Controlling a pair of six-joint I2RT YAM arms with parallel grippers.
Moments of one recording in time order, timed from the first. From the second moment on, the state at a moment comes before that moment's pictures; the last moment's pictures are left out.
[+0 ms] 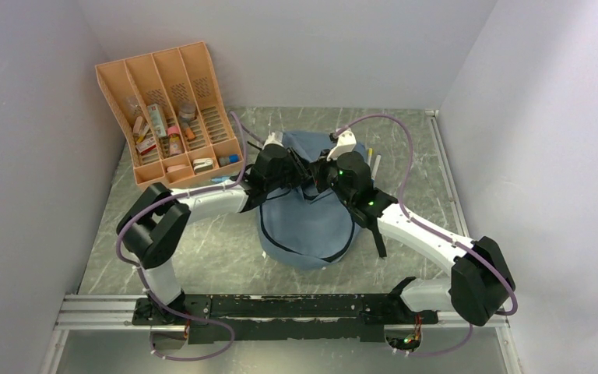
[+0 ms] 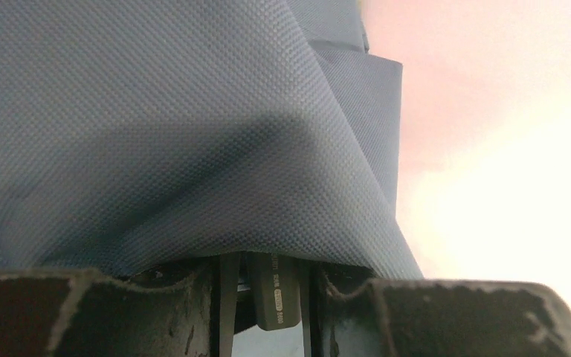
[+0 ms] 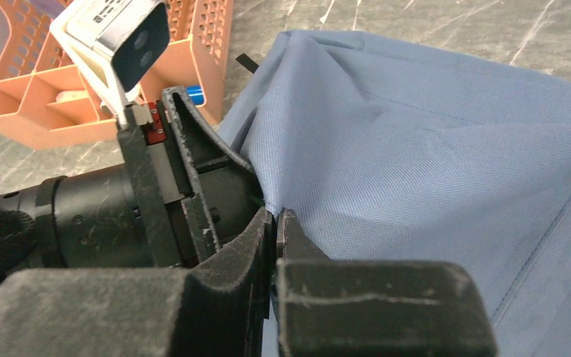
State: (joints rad) left arm -0.75 1.75 1.05 0.31 -0.02 -1.13; right arm 0.68 1.28 0.81 0.20 0.17 0.31
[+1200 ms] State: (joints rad) left arm -0.77 1.65 1.10 0.05 -0.06 -0.96; right arm 0.68 1.27 0.81 0.20 0.16 0.31
